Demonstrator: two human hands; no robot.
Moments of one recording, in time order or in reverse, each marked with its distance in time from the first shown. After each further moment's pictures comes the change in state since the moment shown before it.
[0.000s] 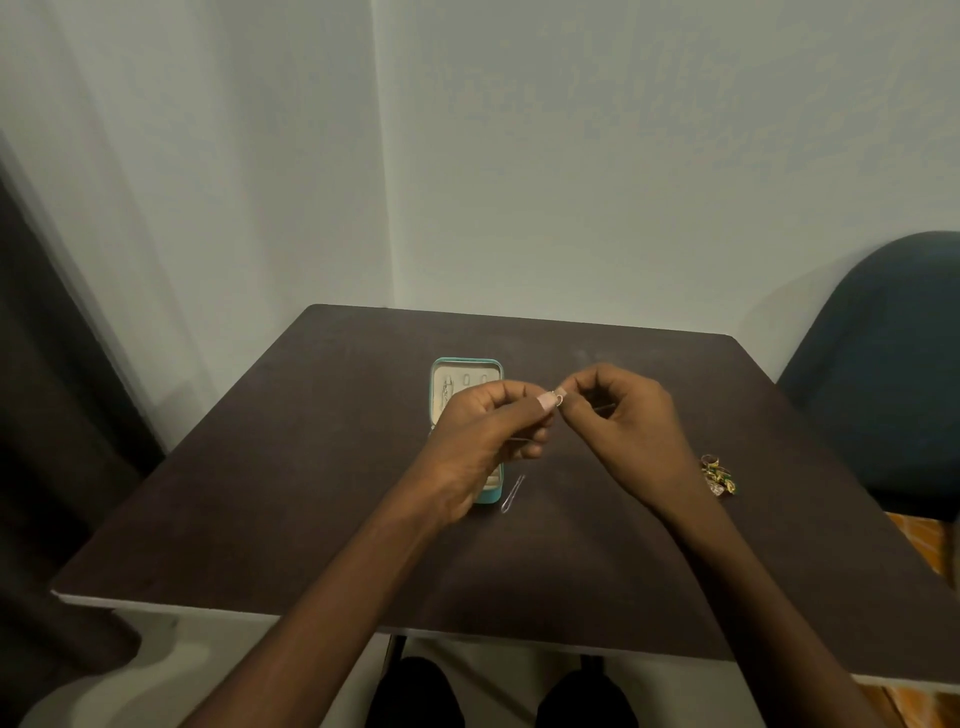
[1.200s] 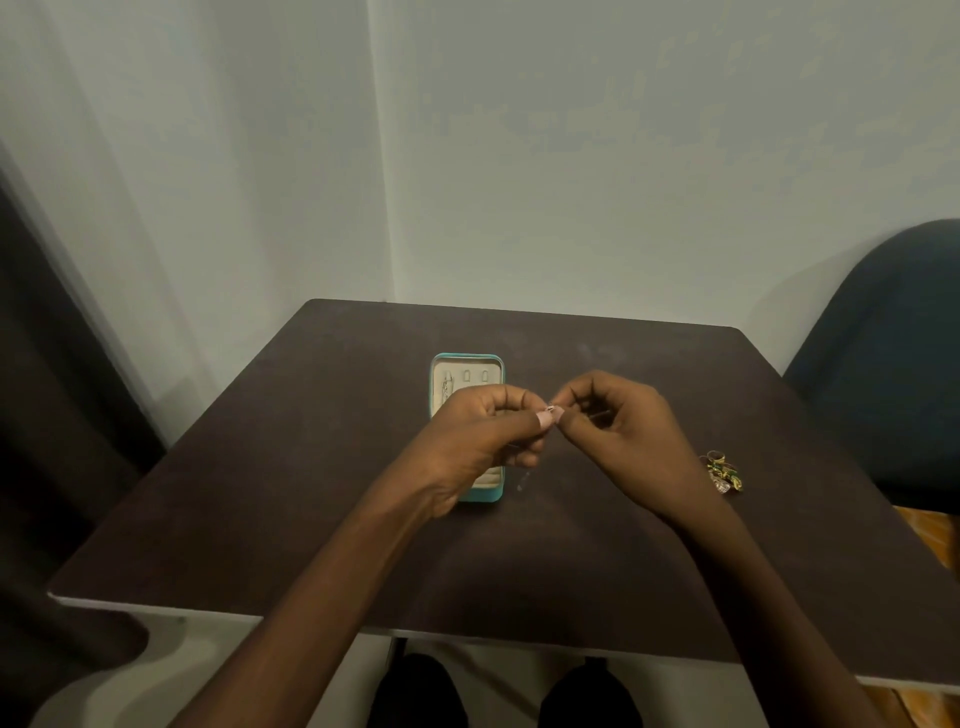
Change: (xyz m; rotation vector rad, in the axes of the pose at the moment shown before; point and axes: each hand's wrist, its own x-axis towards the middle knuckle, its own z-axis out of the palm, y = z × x) left_hand 0.005 0.001 -0.011 0.125 -0.090 -0.103; right_hand -0.002 0.008 -0.002 0.036 -0.160 -0.006
